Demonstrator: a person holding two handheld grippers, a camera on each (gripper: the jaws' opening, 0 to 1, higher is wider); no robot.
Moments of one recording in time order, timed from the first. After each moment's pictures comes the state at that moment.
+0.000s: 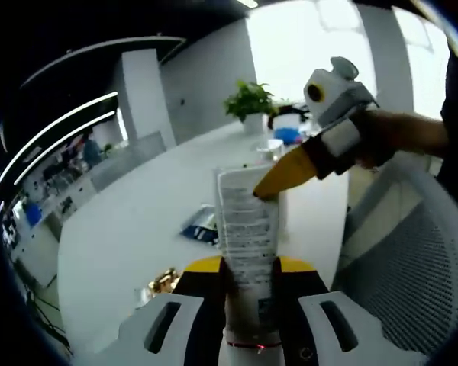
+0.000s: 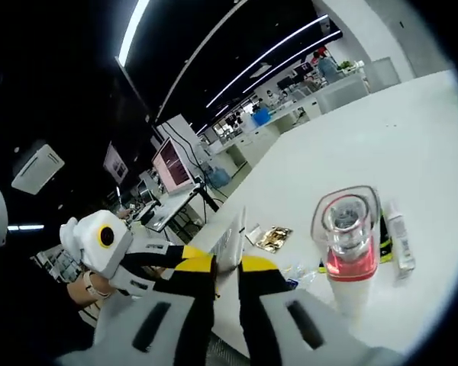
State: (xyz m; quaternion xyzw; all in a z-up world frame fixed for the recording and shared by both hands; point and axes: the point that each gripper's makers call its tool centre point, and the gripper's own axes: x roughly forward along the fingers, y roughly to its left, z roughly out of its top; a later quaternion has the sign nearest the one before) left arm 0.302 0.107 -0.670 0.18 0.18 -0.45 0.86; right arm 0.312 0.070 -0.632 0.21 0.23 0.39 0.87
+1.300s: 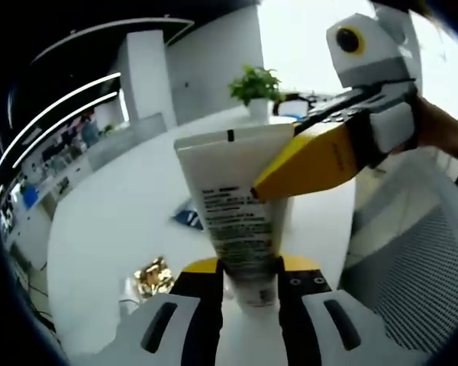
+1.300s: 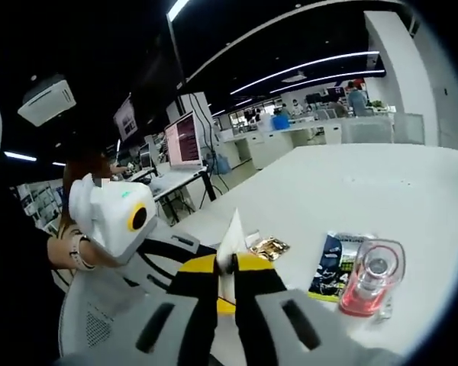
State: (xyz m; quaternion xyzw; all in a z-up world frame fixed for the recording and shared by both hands) left arm 0.312 0.093 -0.693 0.16 0.23 -0.44 0.85; right arm 0.308 0.093 -0.623 0.04 0.18 0.42 0.89
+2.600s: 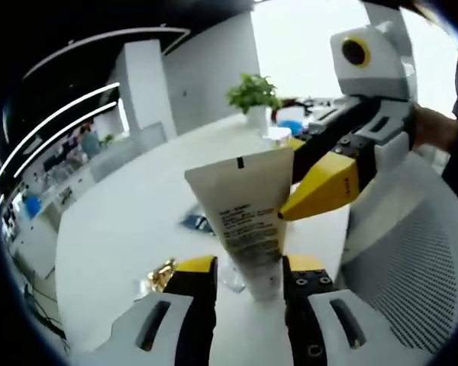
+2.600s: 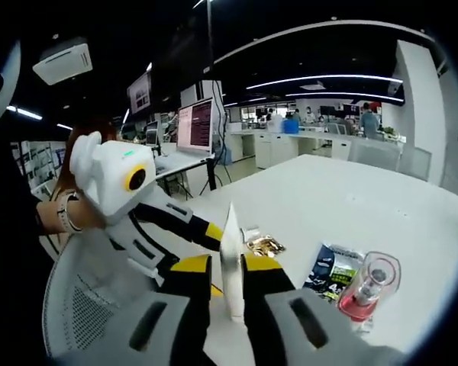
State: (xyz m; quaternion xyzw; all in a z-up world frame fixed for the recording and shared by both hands) left arm 0.304 0.114 -0.670 0.17 0.20 -0.44 0.86; right arm 0.293 0.097 -0.629 -0.05 0.17 0.43 0.89
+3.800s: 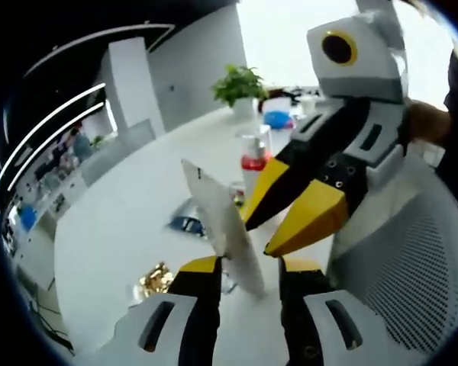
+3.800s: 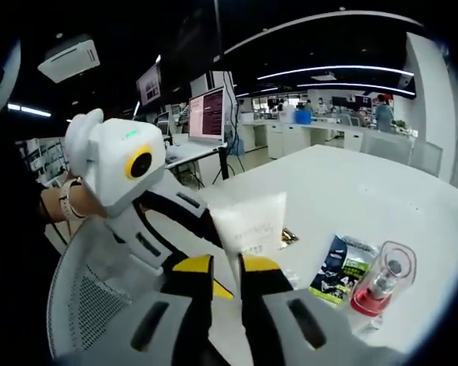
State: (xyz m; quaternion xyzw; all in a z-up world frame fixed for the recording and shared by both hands) left arm 0.295 0.094 -0.678 0.21 0.22 -0.47 0.83; right arm 0.283 0.104 -0.639 -0.05 0.19 0.46 0.86
